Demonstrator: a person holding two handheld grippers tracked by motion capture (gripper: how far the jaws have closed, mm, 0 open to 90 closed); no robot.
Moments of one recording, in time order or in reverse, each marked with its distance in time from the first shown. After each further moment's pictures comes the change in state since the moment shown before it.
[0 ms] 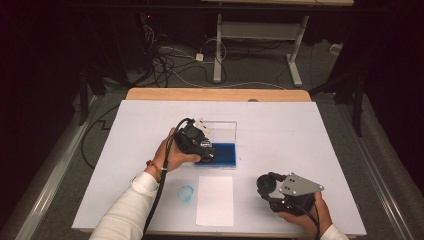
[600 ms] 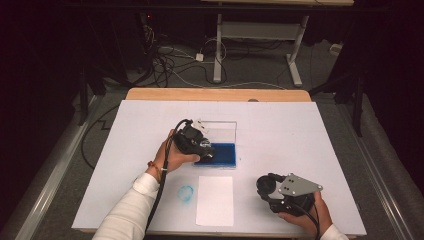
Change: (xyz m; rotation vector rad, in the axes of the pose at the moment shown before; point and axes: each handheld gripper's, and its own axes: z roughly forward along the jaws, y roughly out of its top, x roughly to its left) left arm 0.007 -0.008 0.009 -0.052 -0.019 -0.041; right arm 0.000 -0.001 0.001 0.016 0.012 -0.005
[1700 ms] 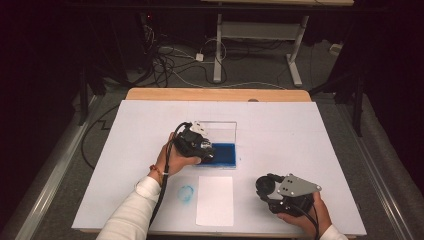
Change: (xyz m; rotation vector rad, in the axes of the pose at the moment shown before) left arm -0.003 -0.009 0.003 -0.057 0.010 -0.032; right arm 0.002 0.001 0.001 0.005 -0.004 -0.006
